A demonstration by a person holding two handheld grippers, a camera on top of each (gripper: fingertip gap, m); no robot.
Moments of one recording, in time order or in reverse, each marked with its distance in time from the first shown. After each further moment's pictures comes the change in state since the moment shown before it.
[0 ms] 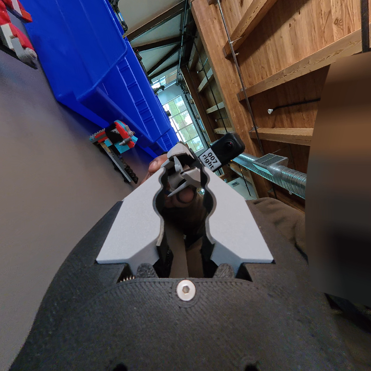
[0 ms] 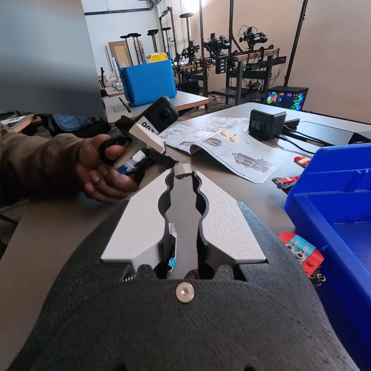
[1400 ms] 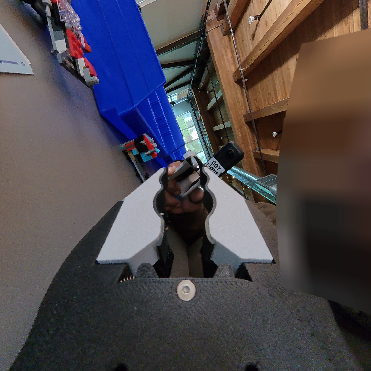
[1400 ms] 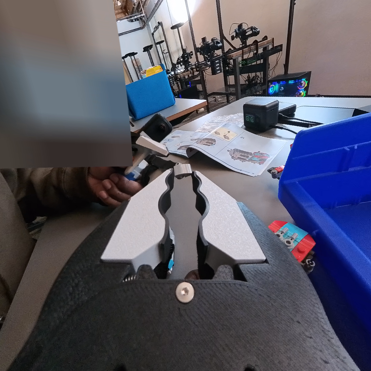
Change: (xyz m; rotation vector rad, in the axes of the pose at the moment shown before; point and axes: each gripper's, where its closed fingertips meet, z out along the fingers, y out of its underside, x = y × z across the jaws) left arm -0.023 -0.021 -0.019 0.081 -0.057 -0.074; right arm 0.017 -0.003 -0.004 0.029 0.004 0.155
